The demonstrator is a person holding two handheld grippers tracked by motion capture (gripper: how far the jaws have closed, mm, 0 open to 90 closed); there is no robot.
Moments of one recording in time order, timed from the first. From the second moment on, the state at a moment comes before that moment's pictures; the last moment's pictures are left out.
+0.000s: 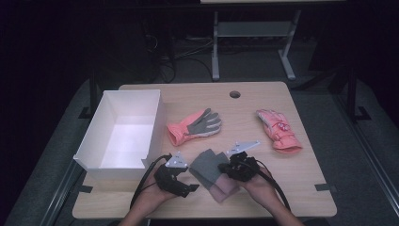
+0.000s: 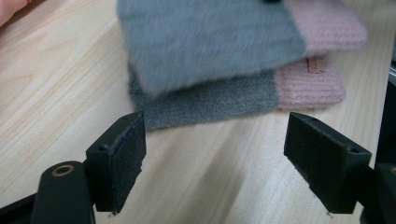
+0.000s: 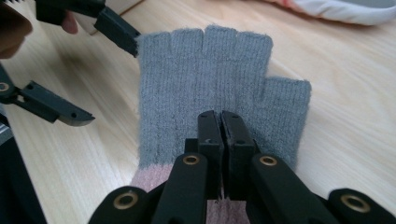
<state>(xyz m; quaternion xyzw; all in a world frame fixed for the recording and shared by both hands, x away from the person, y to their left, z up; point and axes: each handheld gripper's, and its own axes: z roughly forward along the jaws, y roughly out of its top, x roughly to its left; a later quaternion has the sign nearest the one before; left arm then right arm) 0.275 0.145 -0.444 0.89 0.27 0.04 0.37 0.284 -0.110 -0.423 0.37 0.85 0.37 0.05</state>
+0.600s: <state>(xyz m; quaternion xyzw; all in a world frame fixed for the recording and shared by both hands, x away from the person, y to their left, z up) 0.266 0.131 -0.441 0.90 0.24 -0.03 0.37 0.293 -0.155 -0.422 0.35 0.86 0.36 0.10</state>
